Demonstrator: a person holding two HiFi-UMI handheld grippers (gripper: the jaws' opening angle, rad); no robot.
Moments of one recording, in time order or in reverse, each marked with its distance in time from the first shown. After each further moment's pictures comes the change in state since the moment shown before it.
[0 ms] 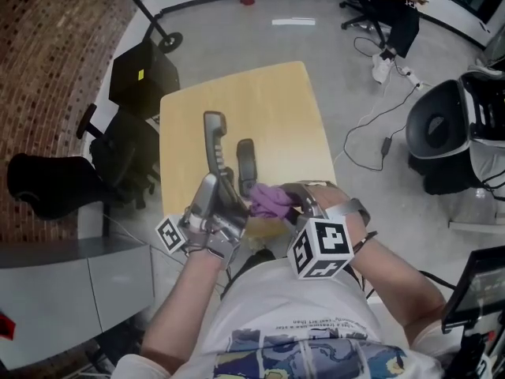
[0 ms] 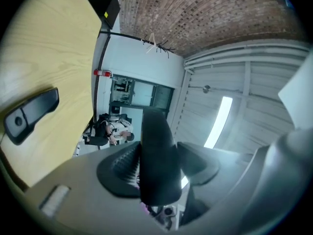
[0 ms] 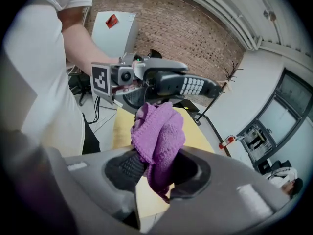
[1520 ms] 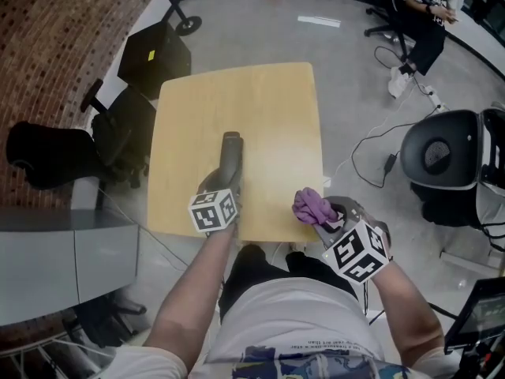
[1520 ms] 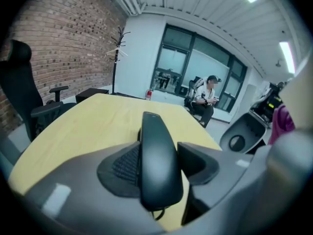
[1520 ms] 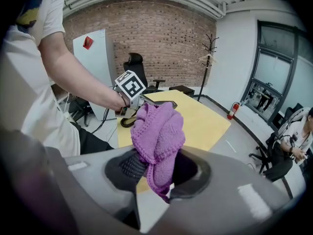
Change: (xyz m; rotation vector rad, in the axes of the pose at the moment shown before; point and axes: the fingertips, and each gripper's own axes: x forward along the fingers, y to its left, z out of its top) left arm -0.072 0.222 0.031 1.076 0.330 1.200; right arm -0.027 -0.010 -0.140 0.346 -0.005 0.119
